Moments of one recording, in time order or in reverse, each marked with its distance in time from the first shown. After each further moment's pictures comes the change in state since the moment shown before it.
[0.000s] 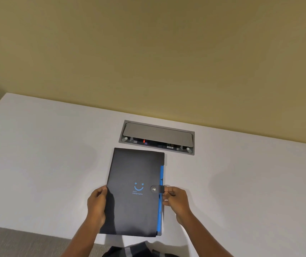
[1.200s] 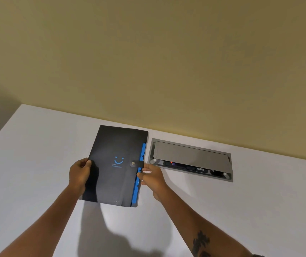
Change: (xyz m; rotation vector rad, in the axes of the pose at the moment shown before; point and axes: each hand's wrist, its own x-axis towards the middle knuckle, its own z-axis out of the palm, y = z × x) left_hand 0.204 0.205 -0.075 0.237 0.056 0.301; right_hand 0.100 -0.158 0.240 -0.042 -0.224 -0.048
